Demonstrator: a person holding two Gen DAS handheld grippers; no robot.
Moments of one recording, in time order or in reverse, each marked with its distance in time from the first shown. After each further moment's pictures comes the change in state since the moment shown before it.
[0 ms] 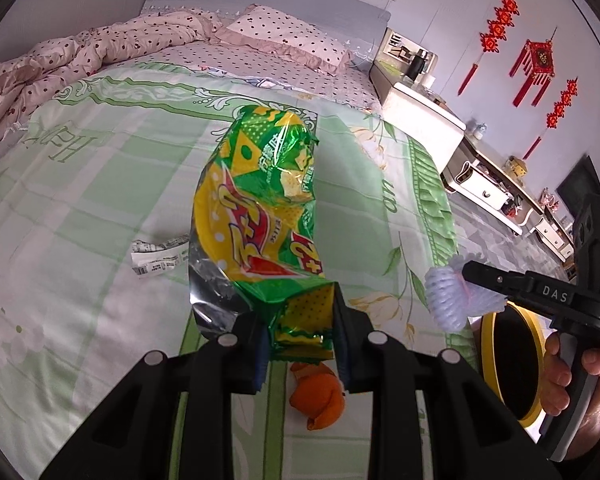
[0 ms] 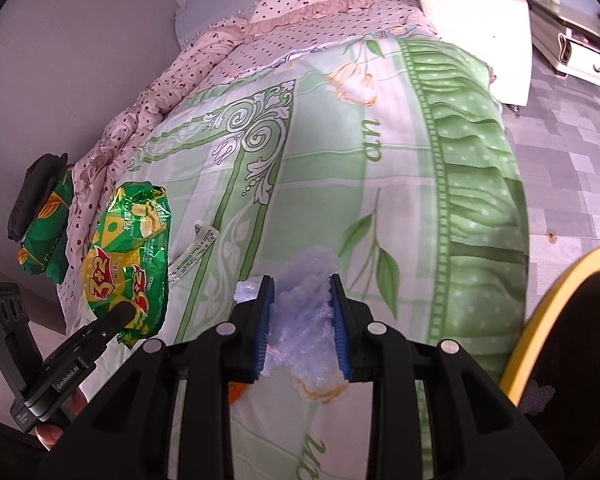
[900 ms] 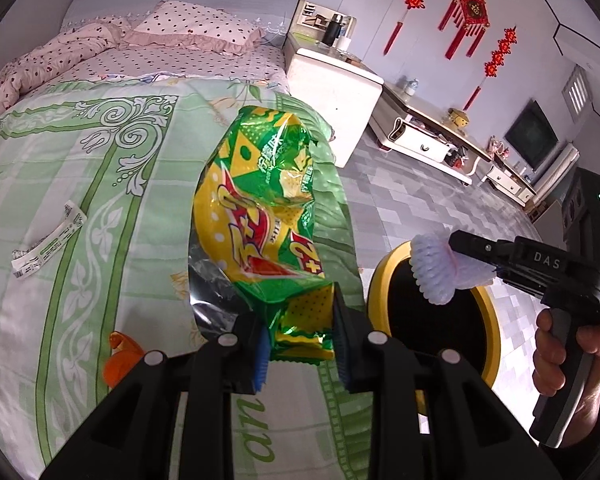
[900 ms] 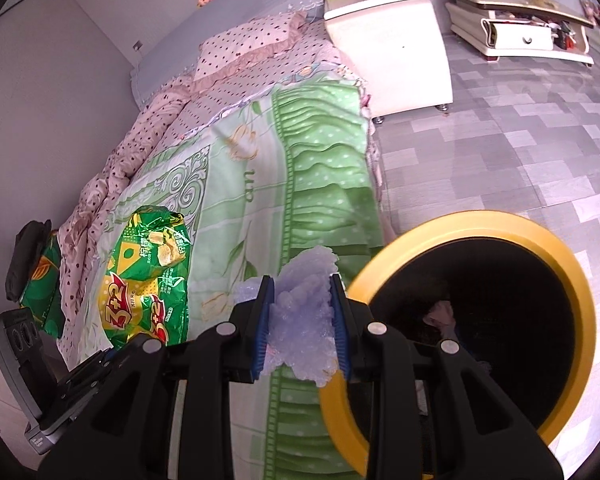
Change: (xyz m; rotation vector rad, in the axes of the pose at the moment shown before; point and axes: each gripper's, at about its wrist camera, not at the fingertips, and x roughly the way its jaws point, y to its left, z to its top) left arm 0.012 -0.161 -0.036 0.180 0.071 -0.164; right arm -0.124 -0.137 -0.027 0.181 -0.145 -0.070
